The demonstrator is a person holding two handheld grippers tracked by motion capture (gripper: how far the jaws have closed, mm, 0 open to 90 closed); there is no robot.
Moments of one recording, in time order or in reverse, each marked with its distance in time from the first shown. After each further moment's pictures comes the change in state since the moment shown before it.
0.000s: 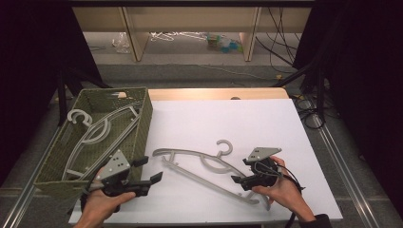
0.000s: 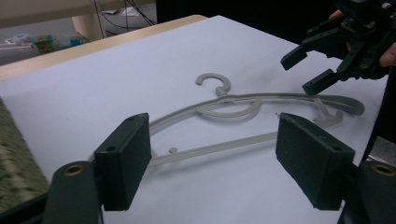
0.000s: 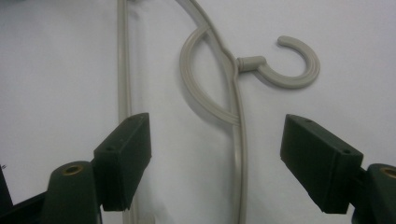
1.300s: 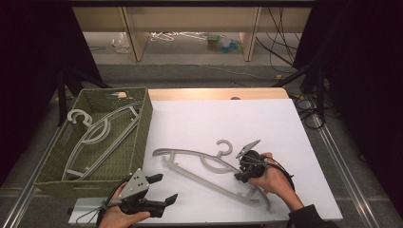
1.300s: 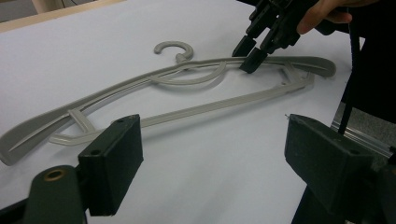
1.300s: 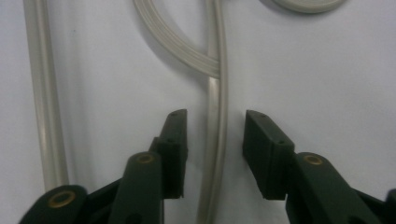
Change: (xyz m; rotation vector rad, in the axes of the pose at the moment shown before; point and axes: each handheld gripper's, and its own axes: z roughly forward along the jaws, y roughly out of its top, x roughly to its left) left arm -0.030 -0.033 0.022 0.072 -0.074 0.053; right arm -0.022 0.007 0.044 0.348 0.002 -0.005
